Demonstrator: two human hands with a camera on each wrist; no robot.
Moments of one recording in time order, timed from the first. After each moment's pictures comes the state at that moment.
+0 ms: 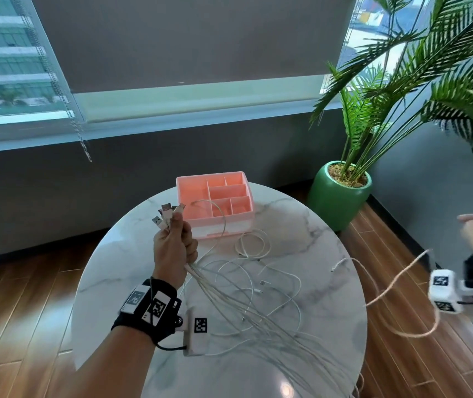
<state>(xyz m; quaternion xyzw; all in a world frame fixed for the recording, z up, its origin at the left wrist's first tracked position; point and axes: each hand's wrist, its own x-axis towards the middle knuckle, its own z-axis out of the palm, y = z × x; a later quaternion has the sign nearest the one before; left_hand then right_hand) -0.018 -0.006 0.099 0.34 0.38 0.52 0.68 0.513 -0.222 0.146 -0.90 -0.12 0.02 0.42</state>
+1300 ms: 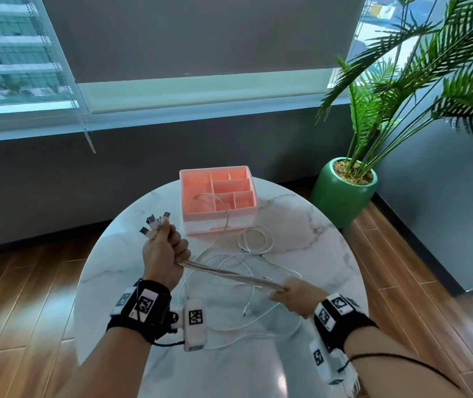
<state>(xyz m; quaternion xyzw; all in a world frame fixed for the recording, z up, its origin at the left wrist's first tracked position) -0.036 0.003 0.071 0.22 0.39 0.54 0.72 0.224 -0.138 0.022 -0.73 -0.51 0.45 0.08</state>
